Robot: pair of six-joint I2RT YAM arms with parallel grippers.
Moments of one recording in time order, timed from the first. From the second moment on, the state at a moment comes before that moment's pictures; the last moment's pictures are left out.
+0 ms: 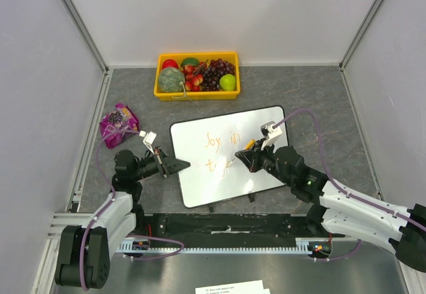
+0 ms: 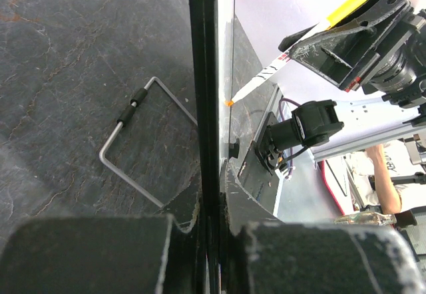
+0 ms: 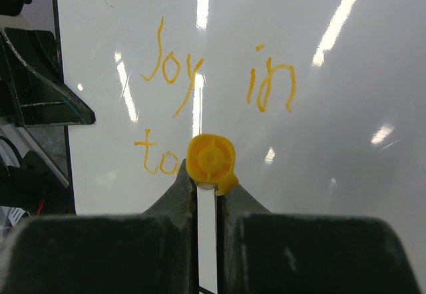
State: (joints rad) left arm -0.06 0.87 0.07 0.65 1.04 -0.77; right arm 0.91 0.86 0.47 0.15 0.16 0.48
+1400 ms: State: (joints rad) left arm -0.06 0.86 0.07 0.66 1.05 -0.77; right arm 0.88 0.84 0.51 0.12 0.21 0.42
